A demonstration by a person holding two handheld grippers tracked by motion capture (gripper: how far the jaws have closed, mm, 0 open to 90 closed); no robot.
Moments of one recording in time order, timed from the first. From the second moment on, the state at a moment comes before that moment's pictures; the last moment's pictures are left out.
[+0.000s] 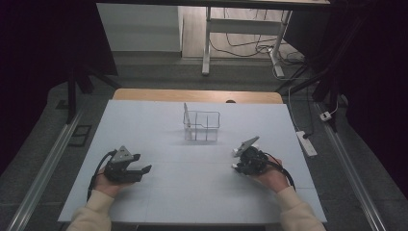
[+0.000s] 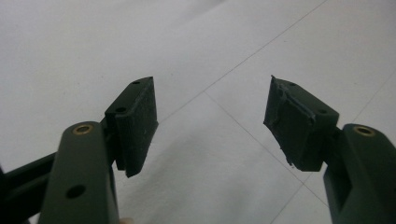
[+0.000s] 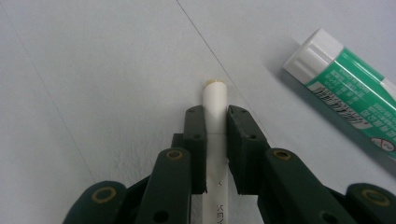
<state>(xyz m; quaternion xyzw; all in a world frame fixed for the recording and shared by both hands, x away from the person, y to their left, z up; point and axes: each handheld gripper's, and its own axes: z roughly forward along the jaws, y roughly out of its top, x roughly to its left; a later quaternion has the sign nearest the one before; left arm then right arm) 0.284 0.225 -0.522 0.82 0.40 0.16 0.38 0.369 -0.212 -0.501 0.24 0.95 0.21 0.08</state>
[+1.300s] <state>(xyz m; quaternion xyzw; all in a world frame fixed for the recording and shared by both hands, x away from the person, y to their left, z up) 0.285 0.226 -0.522 0.81 0.40 0.16 0.38 0.367 -0.238 -0.464 0.25 0.91 0.32 0.09</state>
